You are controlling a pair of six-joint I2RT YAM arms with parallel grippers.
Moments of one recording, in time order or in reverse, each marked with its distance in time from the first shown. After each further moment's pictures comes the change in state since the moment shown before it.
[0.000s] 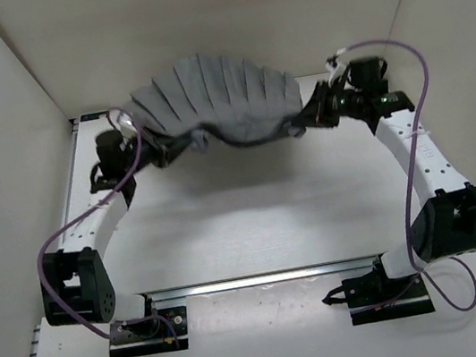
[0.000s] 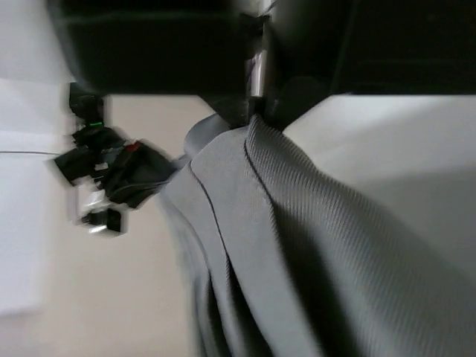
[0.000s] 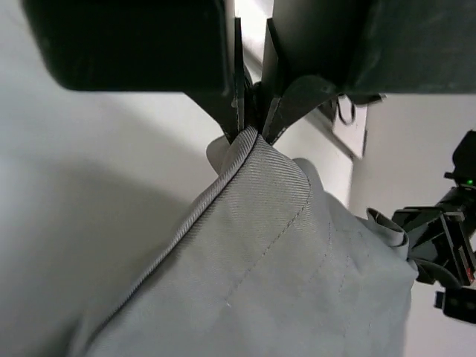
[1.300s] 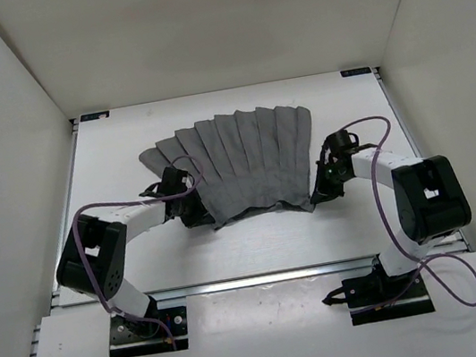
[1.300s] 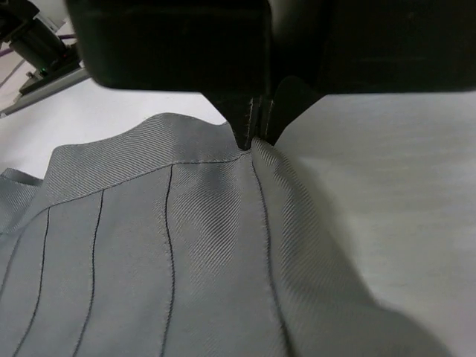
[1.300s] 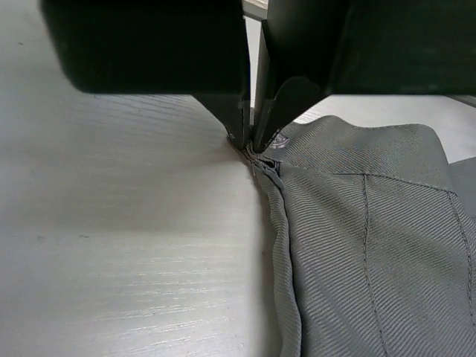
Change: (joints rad) left arm -0.324 0.184 -0.264 -0.441 -0.469 0.490; right arm 0.065 0.128 -0.647 0.109 0.377 -0.054
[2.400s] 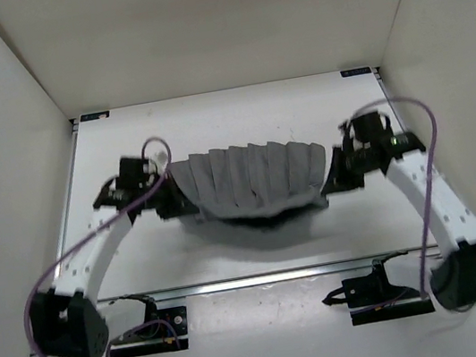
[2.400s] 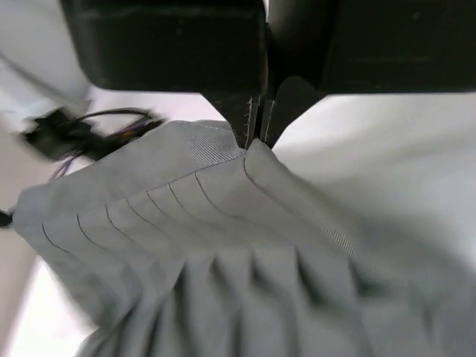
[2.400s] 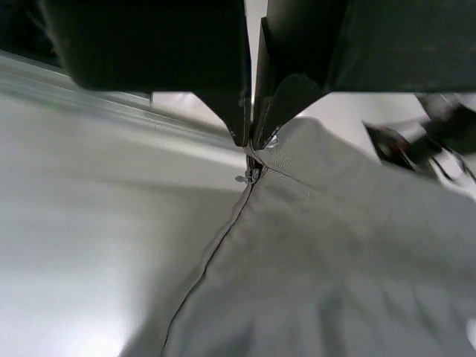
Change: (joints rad) left arm 0.135 -0.476 0.060 -0.446 0.213 0.165; right arm 0.035 -0.510 0.116 -0.552 -0.068 -0.011
